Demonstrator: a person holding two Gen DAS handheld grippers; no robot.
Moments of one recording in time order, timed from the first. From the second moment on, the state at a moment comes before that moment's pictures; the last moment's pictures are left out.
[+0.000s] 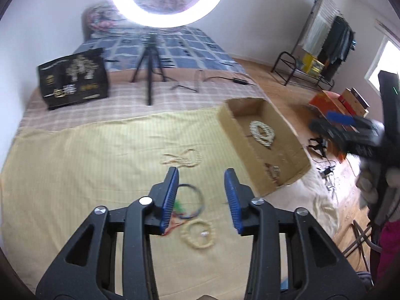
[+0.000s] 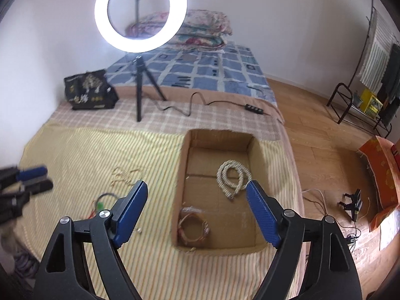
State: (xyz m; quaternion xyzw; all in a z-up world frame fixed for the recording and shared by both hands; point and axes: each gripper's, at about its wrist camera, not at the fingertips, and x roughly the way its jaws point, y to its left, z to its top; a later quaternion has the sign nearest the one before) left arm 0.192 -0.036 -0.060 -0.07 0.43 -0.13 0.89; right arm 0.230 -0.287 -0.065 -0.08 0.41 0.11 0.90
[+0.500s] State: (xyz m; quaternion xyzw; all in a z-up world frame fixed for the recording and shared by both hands) left arm 0.202 0.029 -0.099 -0.11 0.47 -0.10 0.87; right arm 0.155 -0.207 -0.134 -0.15 0.42 0.20 0.87
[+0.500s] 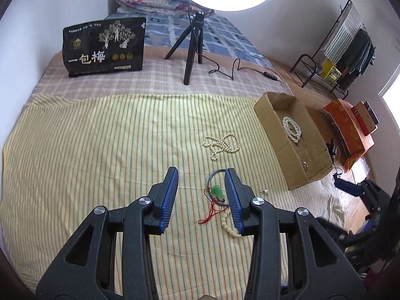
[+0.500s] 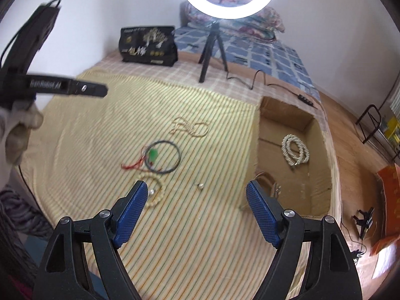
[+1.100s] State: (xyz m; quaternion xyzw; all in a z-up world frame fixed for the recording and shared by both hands) left arm 0.245 0.008 -0.150 -0.12 0.54 -0.13 0.82; right arm 0.183 -0.210 -0.202 -0.02 0.53 0.24 0.81
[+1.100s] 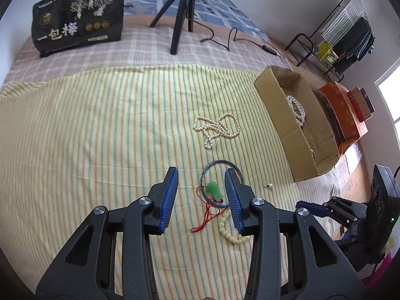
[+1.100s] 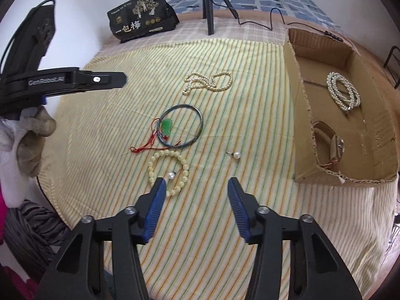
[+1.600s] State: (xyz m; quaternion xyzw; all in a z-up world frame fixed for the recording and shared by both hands) left arm 0.256 -0.014 -0.188 -0.09 0.58 -0.15 0.80; right arm 0.187 -0.192 -0.228 -0.02 0.57 0.27 0.78
